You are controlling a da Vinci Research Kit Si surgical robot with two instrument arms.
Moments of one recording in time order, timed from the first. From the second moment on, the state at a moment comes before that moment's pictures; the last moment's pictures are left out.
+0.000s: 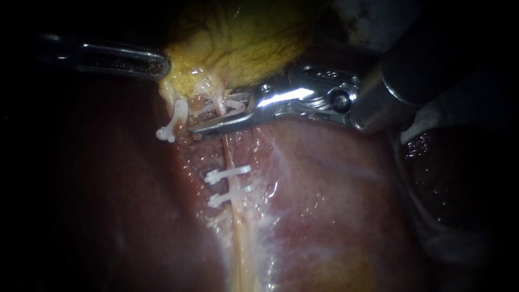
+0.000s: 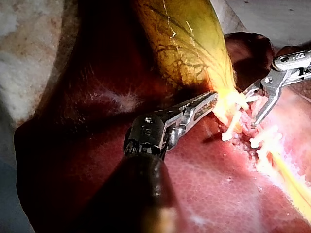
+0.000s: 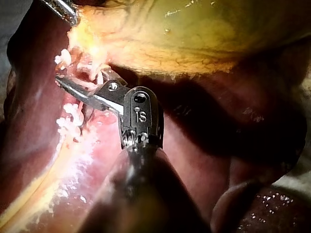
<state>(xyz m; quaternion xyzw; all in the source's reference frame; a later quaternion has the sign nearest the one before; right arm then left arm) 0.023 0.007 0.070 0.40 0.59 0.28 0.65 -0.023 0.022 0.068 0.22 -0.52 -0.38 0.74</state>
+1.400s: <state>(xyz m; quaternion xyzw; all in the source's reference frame) 0.023 0.002 0.070 0.54 0.56 0.27 0.57 -0.022 0.022 0.068 0.22 -0.52 -0.38 0.74</state>
